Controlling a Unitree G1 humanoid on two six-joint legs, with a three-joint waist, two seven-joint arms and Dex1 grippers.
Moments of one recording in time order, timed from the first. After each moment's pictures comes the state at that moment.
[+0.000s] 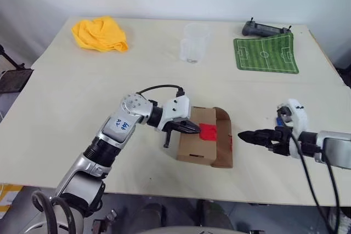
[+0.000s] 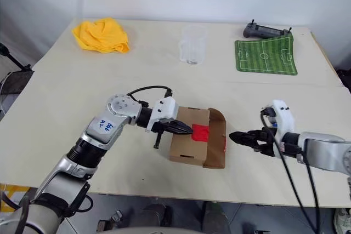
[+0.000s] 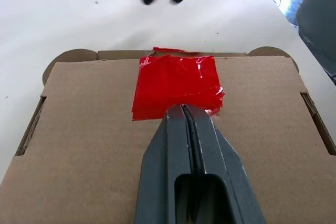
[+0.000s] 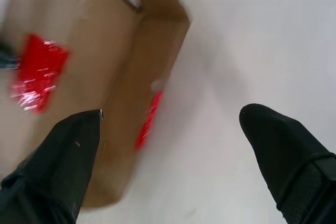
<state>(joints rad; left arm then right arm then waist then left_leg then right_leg) -0.76 0.42 -0.37 0.09 -0.15 0.34 -1.18 -0.19 -1.00 -0.32 -0.20 1.76 1.31 -0.08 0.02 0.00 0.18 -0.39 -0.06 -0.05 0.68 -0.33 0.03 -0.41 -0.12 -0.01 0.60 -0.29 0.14</state>
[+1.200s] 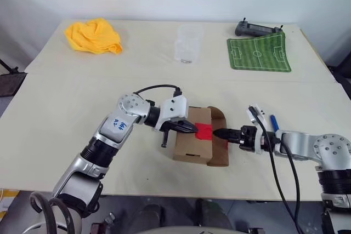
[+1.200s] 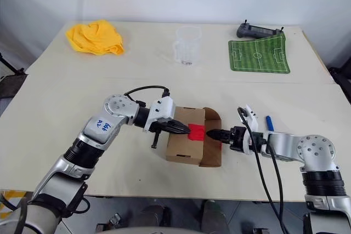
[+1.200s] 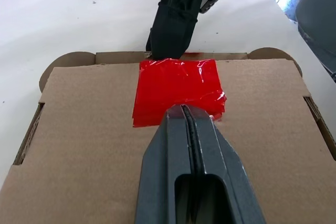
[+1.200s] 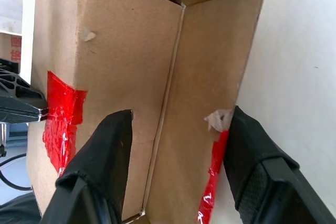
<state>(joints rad) -0.75 0.43 -0.37 0.08 -0.14 0.35 -1.16 -0.41 -0.71 -0.08 0.07 1.63 1.28 -0.04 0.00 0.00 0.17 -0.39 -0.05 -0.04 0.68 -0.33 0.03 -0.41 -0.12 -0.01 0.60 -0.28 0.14</state>
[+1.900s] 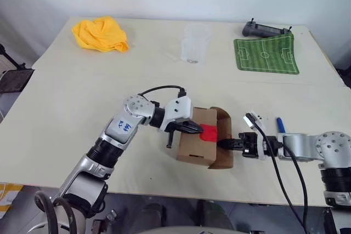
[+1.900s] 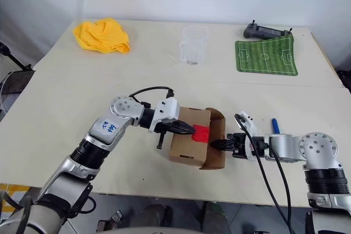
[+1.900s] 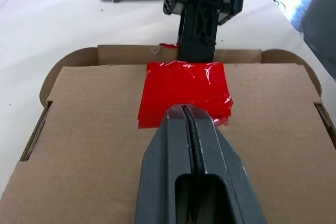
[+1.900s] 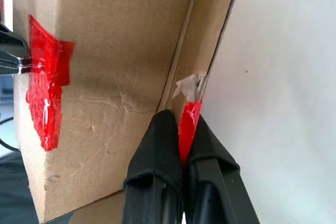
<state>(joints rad) -0.74 0.37 -0.37 0.12 -0.15 0.30 -1.13 -0.44 -0.81 -0.10 0.06 1.64 1.43 -0.04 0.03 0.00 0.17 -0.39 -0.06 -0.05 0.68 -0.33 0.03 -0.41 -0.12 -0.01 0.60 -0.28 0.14</state>
